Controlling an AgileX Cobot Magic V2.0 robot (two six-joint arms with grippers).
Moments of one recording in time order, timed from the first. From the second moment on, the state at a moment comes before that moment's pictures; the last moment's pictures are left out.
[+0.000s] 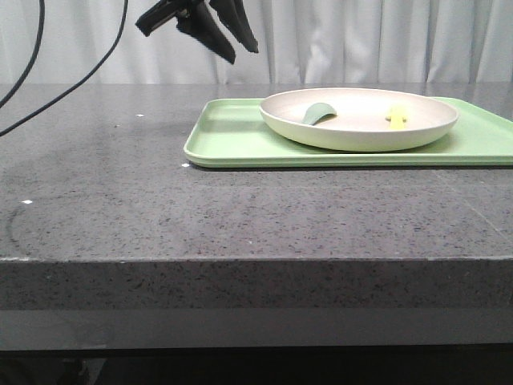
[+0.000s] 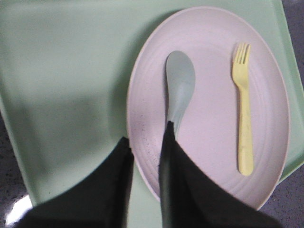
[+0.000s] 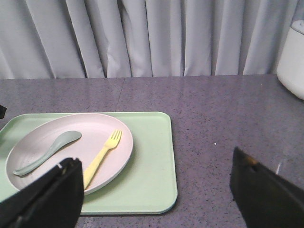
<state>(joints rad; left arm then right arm) -0.38 2.25 -2.39 -0.49 1.25 -0.08 -0.02 0.48 -0.67 0.04 0.41 0.06</state>
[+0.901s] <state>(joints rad) -0.31 1.65 -1.73 0.01 1.11 -0.09 -0.02 0.48 -0.67 0.04 0.41 0.06</state>
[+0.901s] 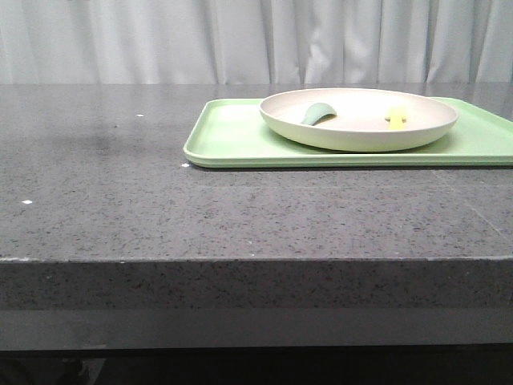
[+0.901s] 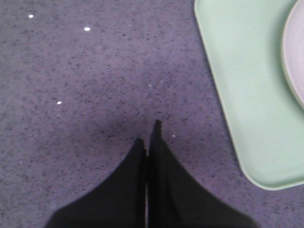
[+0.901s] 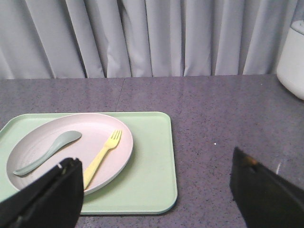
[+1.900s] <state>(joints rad) -0.29 0.29 -0.45 0.06 0.23 -0.09 0.00 0.61 -0.70 0.04 0.45 0.06</state>
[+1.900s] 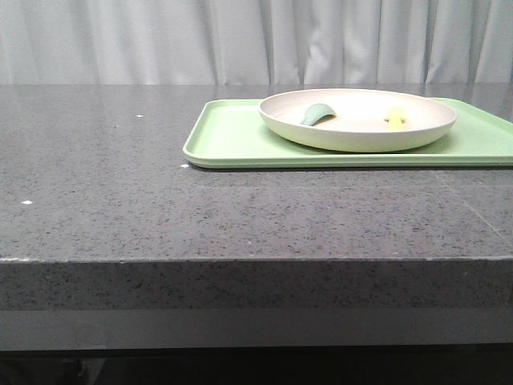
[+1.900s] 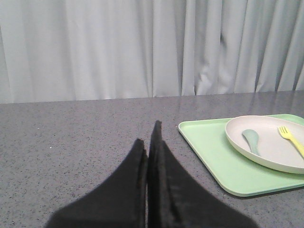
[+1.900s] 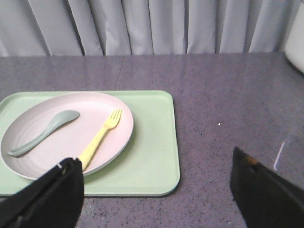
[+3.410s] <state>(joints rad) -0.29 0.28 -0.44 0.06 0.23 -0.09 0.18 1.85 -1.48 0.15 0.72 0.10</state>
